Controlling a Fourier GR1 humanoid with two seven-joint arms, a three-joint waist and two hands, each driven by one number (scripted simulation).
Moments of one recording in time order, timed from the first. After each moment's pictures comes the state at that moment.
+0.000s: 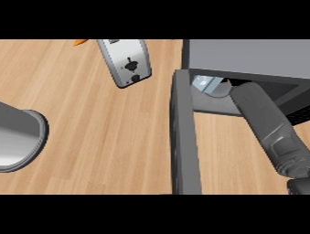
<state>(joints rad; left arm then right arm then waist) 0.36 0.07 0.63 -2.21 0.58 -0.55 0.12 -1.04 -0.19 -0.14 -0.20 0.39 -0.66 -0.66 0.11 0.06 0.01</state>
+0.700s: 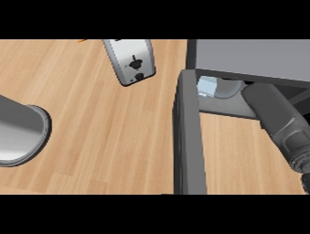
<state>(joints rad) 0.30 0.09 0.62 -2.17 0.51 -0.54 0.11 -1.08 -0.26 -0.10 -0.08 0.48 -0.85 -0.51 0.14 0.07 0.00</state>
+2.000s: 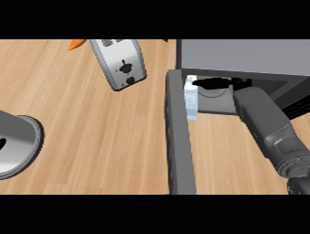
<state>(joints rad) 0.27 0.05 0.41 -2.13 0.43 -0.68 0.10 -1.04 -0.19 -0.29 -0.12 0.26 -0.33 -0.78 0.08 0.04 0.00</state>
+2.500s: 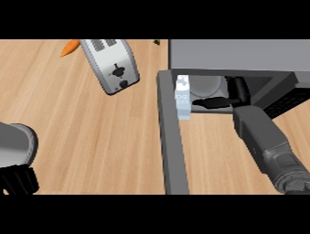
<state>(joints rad) 0.26 0.01 0.26 -2.17 0.37 -0.63 0.15 -0.91 -0.16 -0.35 -0.14 0.18 -0.07 -0.88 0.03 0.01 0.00</state>
